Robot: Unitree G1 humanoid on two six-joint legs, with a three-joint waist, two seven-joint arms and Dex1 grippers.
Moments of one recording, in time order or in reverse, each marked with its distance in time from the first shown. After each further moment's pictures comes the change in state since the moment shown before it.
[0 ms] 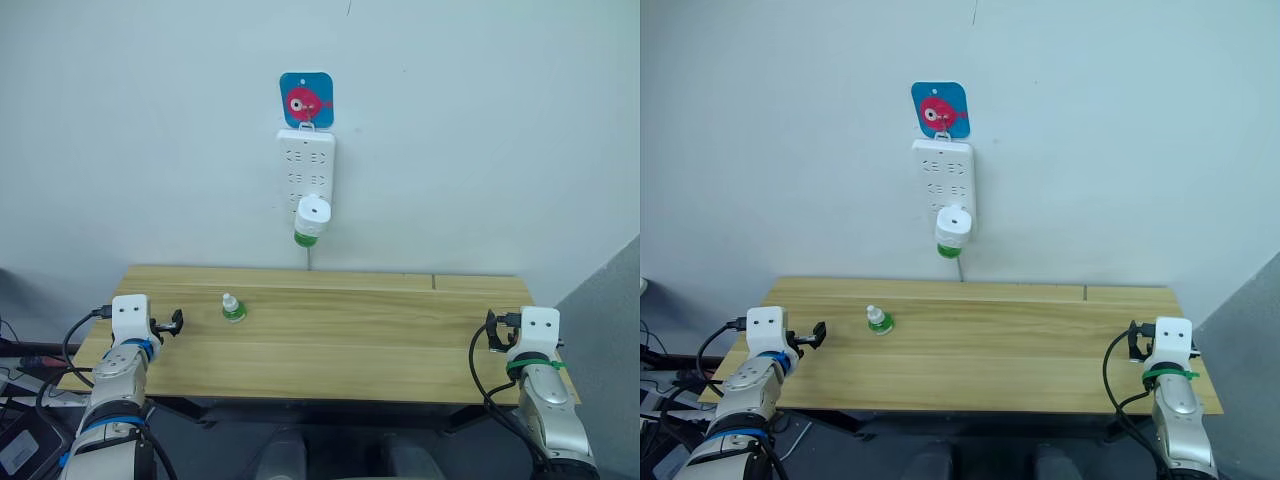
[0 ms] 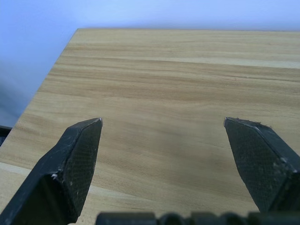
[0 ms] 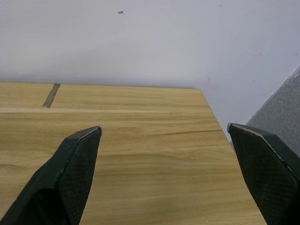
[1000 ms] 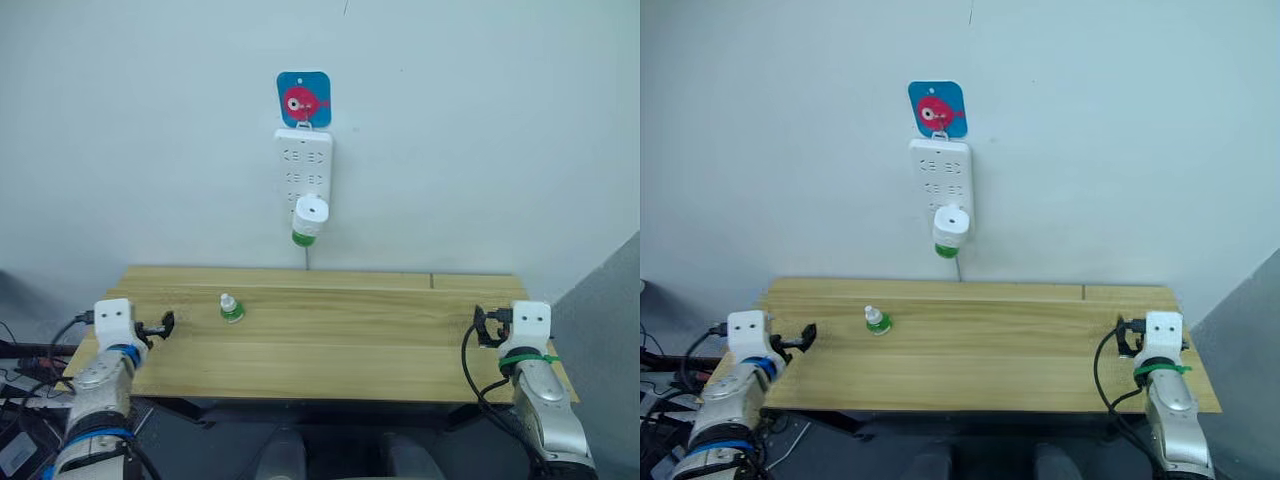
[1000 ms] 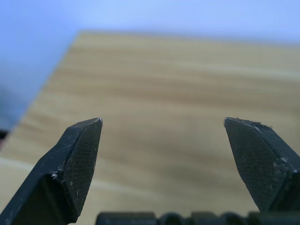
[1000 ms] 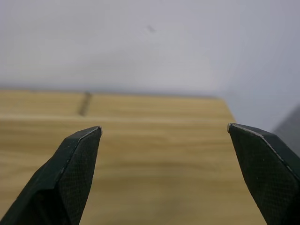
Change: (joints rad) left arm 0.074 0.069 0.065 -0.186 -0.131 0.075 -0.168; right arm 0.023 0.011 0.067 -0.258 0.059 0.152 0.094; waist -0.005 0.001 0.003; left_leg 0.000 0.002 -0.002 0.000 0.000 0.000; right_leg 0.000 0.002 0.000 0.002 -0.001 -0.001
